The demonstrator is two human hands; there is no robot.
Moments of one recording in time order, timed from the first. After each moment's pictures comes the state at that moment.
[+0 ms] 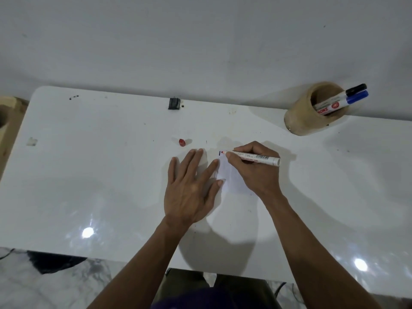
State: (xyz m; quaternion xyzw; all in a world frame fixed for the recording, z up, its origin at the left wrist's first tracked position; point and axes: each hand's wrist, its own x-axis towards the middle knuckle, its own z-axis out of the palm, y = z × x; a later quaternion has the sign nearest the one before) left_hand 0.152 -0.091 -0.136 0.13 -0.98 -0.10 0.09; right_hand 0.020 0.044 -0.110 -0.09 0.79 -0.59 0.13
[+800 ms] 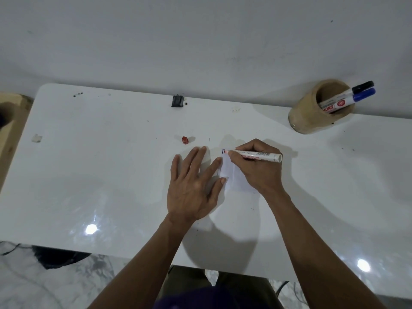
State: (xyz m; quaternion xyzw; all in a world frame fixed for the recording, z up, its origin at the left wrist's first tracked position) left_hand 0.150 -0.090 -0.138 0.14 -0.98 -0.11 0.11; right_hand 0.017 0.043 -0.109 -0.10 0.82 -0.55 0.14
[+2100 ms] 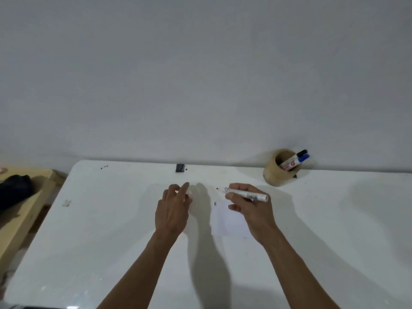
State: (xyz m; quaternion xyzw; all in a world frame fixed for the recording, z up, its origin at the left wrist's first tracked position) left_hand 0.112 -0.151 -0.066 0.26 -0.94 -0.20 0.00; right_hand 0.030 0.045 -0.020 0.03 0.63 -0.74 0.24
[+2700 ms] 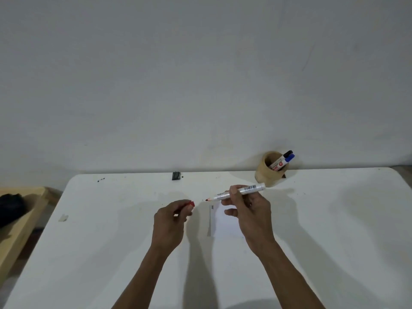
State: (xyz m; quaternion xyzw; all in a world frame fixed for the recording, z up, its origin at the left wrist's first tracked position) left_hand 0.146 -0.138 -0.029 0.27 -0.80 -0.52 0.11; right_hand 0.072 0.038 0.022 0.04 0.65 -0.75 0.14
